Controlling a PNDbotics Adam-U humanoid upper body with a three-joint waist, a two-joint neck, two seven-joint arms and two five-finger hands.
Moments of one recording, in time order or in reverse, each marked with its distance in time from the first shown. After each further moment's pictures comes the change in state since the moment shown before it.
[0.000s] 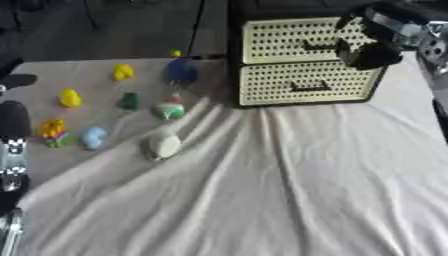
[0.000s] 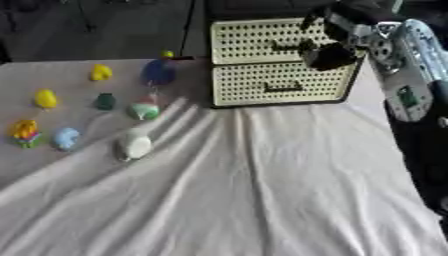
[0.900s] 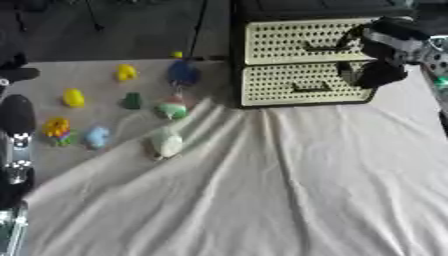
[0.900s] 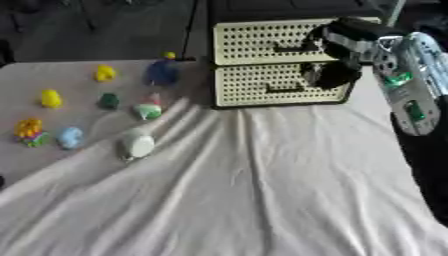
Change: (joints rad) left arm 0.000 0.000 0.011 0.000 -0.009 0.002 0.012; right arm 0.059 0.000 0.021 -0.050 0.000 -0.013 0.075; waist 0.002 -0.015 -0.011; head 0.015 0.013
